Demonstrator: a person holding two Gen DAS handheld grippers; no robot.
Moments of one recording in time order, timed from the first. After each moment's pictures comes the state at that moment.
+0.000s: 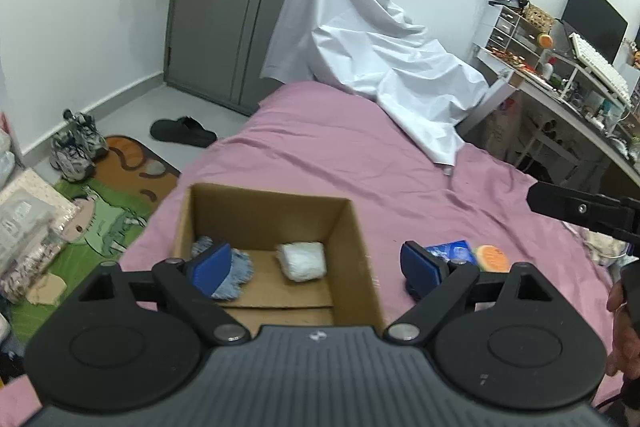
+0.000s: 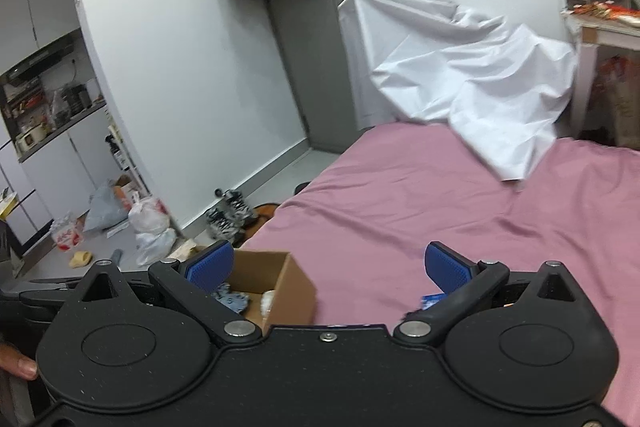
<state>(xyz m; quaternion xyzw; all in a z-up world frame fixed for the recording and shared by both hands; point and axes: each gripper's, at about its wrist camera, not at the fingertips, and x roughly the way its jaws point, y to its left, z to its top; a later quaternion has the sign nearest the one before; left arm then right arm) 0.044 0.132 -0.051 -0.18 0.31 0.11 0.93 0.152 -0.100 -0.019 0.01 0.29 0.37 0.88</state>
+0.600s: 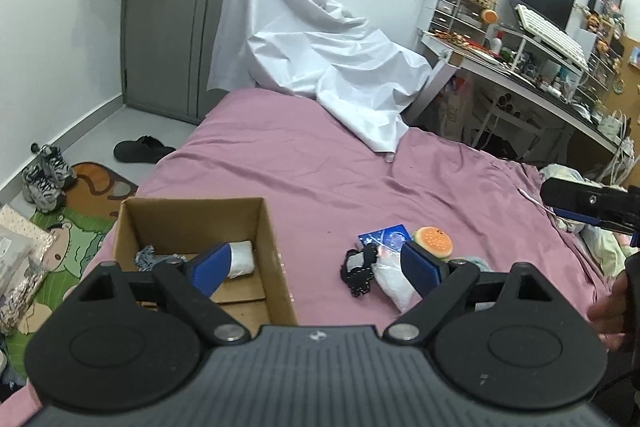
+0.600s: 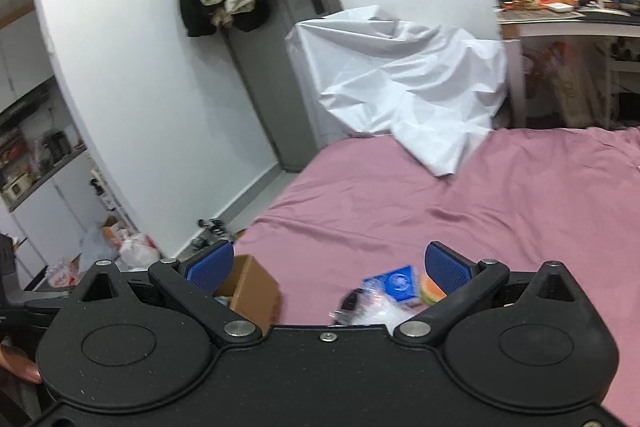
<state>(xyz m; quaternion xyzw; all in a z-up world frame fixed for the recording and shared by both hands) 0.043 0.067 -0.028 -0.13 0.31 0.06 0.94 0.144 -0.184 -0.008 0.07 0.29 0.32 0.90</state>
